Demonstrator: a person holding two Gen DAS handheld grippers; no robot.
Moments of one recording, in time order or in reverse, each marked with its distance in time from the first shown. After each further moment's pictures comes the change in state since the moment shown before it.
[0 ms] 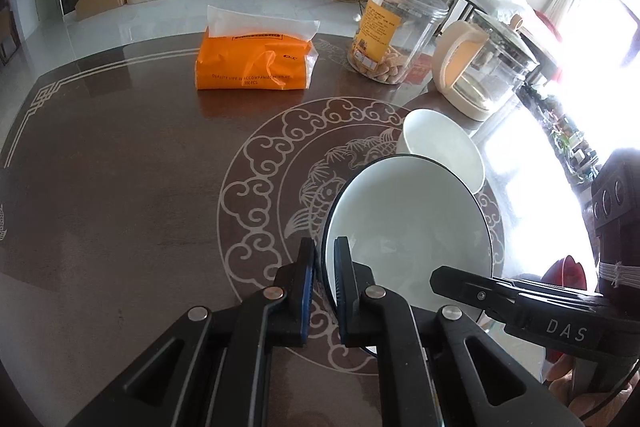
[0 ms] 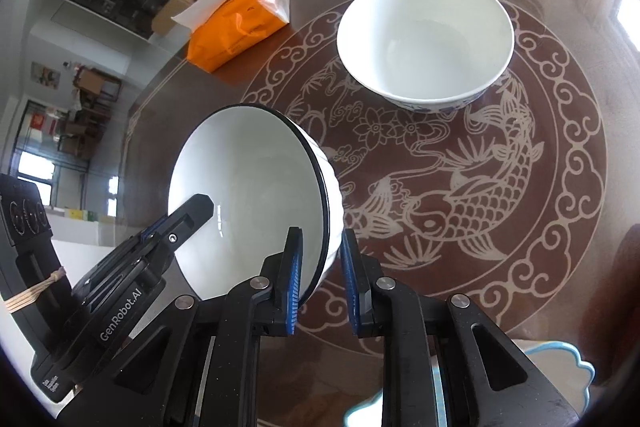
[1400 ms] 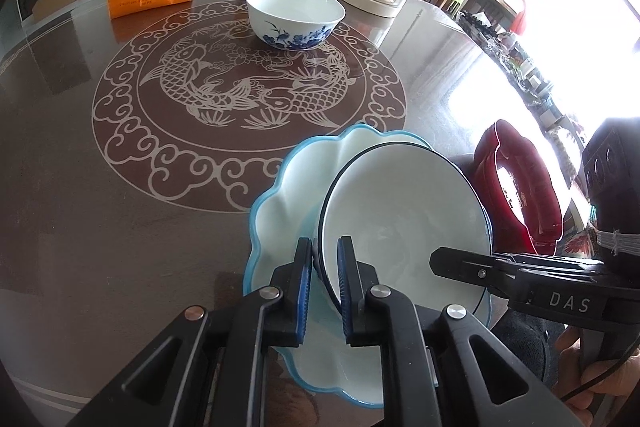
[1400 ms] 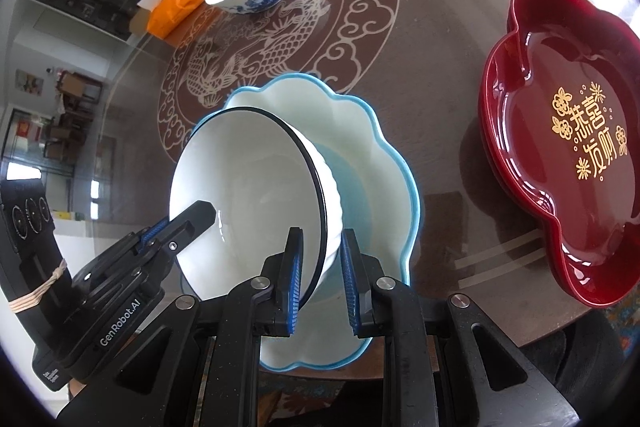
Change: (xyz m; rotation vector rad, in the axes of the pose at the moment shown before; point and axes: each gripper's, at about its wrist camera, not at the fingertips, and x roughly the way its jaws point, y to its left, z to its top) left arm 0.007 -0.119 -0.138 0.099 0.121 -0.101; right arm -0.068 -0.114 -0.125 0.057 0.030 -0.075
